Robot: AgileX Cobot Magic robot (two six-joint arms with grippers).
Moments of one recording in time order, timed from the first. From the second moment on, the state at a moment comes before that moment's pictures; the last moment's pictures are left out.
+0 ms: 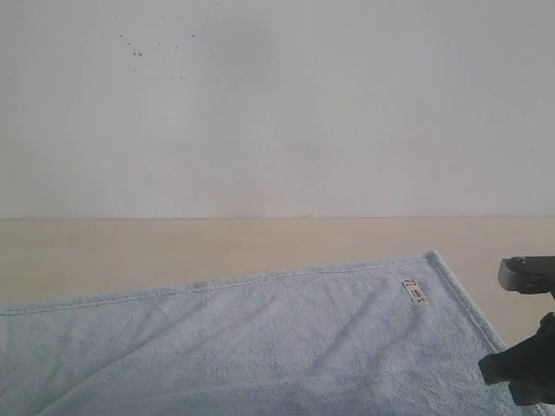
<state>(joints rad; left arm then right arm) -0.07 1.24 -0.45 0.52 0.34 -0.75 0.03 1.58 -0.70 0.45 0.46 -0.51</state>
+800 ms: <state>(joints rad) -0.07 1.24 -0.48 0.54 0.36 -0.71 0.04 1.72 -0.64 -0.28 0.42 0.27</state>
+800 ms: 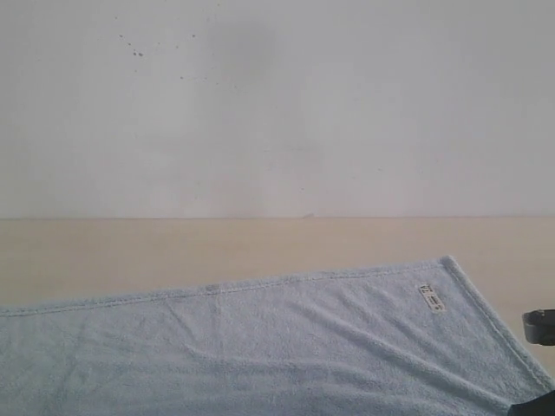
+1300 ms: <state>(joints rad) -0.07 1.24 -0.48 0.52 0.33 -0.71 0.04 1.58 -0.59 -0.31 0.38 0.31</state>
